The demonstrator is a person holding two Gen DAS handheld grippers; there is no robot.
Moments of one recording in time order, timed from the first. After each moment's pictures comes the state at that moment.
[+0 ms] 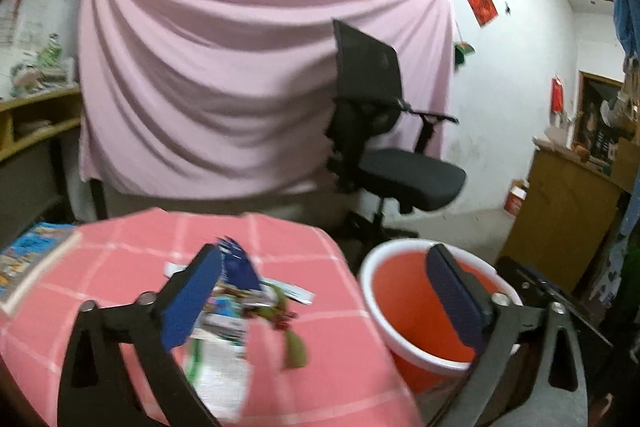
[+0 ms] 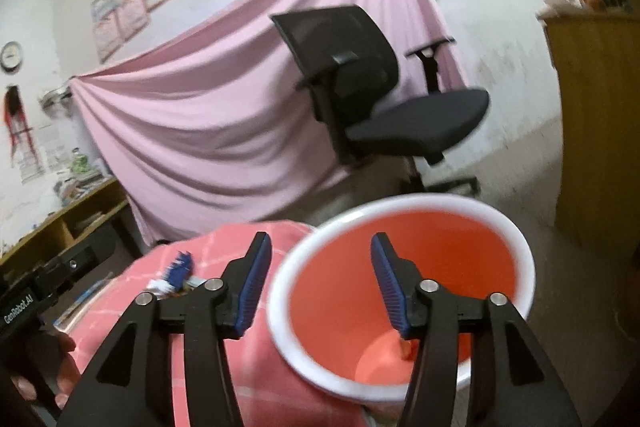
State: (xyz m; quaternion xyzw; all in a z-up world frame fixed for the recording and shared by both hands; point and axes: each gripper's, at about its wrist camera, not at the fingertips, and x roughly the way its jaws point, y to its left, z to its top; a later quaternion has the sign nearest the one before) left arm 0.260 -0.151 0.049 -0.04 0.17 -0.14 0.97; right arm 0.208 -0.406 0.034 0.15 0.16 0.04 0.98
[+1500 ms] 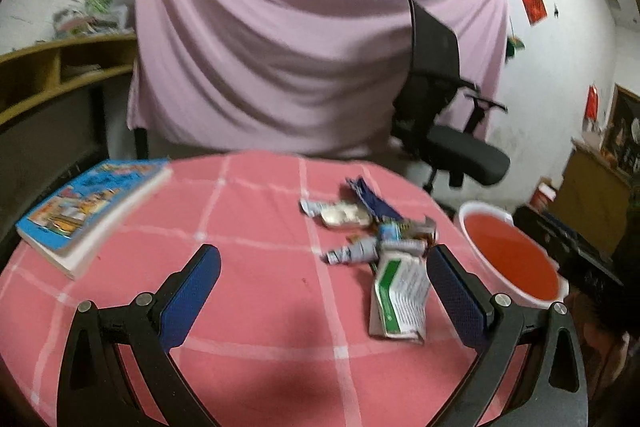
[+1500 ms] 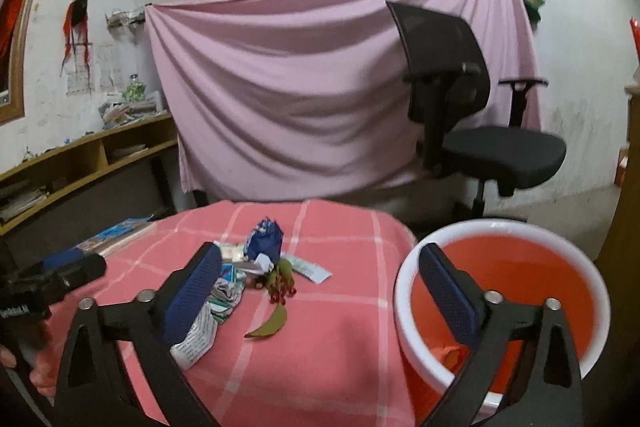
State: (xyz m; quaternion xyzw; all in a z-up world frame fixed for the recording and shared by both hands) left arm 0.256 -0.027 -0.011 -0.07 0.26 -0.10 0.96; right arm 0.241 -0.294 0.023 0.04 0.20 0.14 0.97
